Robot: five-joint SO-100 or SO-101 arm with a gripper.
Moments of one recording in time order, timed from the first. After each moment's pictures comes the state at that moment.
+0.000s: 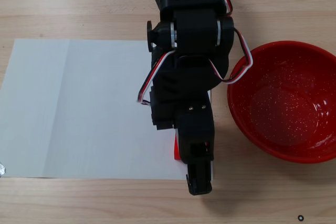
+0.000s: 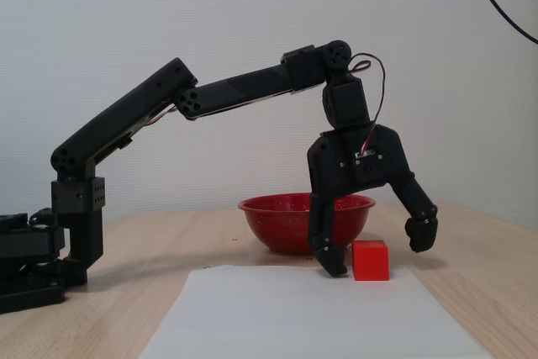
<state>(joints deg) 6.9 41.0 18.4 84.6 -3.8</state>
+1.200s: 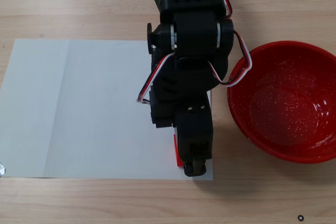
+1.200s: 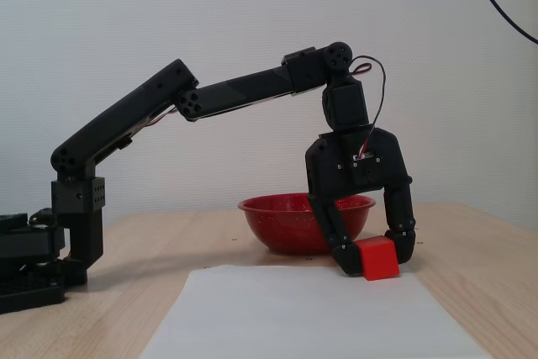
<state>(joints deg) 6.9 40.6 18.3 89.4 -4.4</state>
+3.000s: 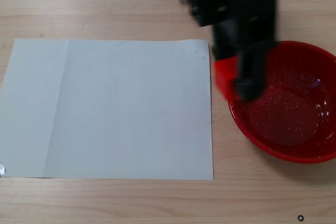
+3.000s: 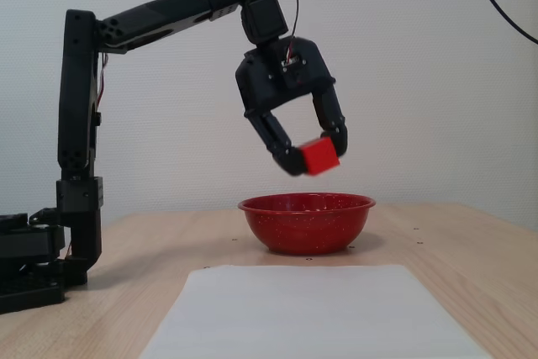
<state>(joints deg) 18.3 89.1 58.2 80.1 -2.3</state>
